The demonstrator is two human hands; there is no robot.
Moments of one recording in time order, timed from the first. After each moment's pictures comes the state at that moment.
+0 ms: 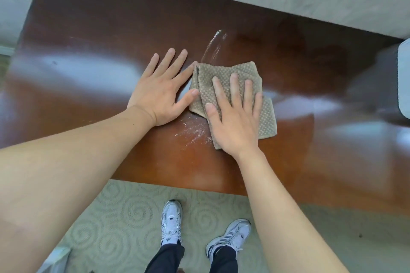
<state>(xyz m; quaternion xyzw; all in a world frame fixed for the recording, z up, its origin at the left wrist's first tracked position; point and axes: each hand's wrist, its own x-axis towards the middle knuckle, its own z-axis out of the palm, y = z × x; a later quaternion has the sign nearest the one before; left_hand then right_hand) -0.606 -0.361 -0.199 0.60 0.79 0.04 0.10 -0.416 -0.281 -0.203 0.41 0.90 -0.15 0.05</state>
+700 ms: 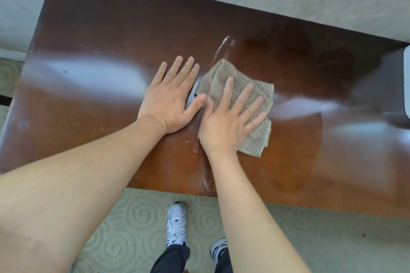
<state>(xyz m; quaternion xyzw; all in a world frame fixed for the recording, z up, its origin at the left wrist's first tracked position) -0.607 -0.362 -0.195 0.58 0.81 0.04 0.11 -0.477 -0.317 -0.211 0.60 0.79 -0.13 0.03</state>
